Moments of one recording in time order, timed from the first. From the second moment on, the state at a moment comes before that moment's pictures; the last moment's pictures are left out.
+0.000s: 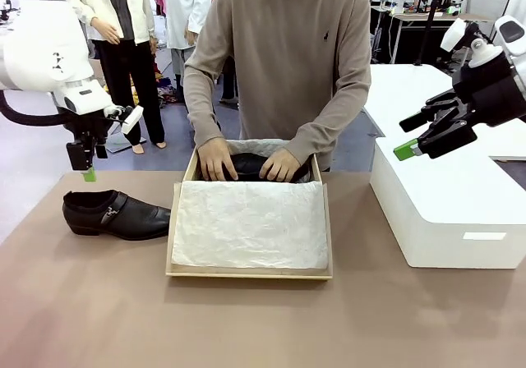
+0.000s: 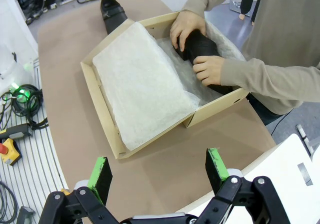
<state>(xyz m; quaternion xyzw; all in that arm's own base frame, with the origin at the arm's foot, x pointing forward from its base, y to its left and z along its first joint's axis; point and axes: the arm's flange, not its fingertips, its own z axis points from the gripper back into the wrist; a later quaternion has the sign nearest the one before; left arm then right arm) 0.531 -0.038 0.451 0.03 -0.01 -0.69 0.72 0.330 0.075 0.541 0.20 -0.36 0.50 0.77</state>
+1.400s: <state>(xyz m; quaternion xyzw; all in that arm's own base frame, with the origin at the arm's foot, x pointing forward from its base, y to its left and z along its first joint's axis) 0.575 -0.011 0.379 0.01 0.02 -0.67 0.74 0.330 0.075 0.541 0.20 -0.36 0.50 0.77</state>
